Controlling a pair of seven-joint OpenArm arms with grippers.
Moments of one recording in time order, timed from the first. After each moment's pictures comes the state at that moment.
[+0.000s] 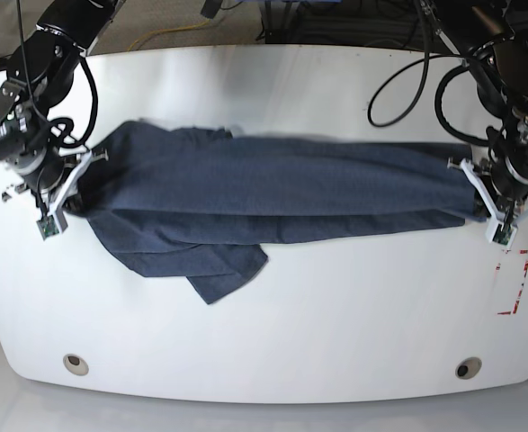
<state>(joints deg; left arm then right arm) -5.1 -12.7 -30.5 114.1 -18.7 -42.8 77.8 2.2 14.9 32.4 112.7 27.4 41.1 -78.3</state>
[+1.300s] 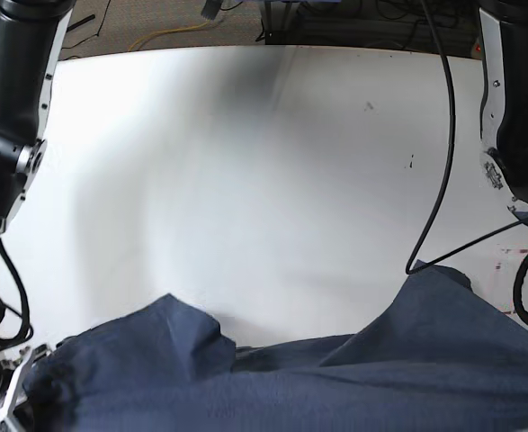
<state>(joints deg) -53.0 -23.6 -18.2 106.9 -11.6 -42.9 80.5 51.5 31.6 6.4 100.6 28.3 41.1 -79.4</state>
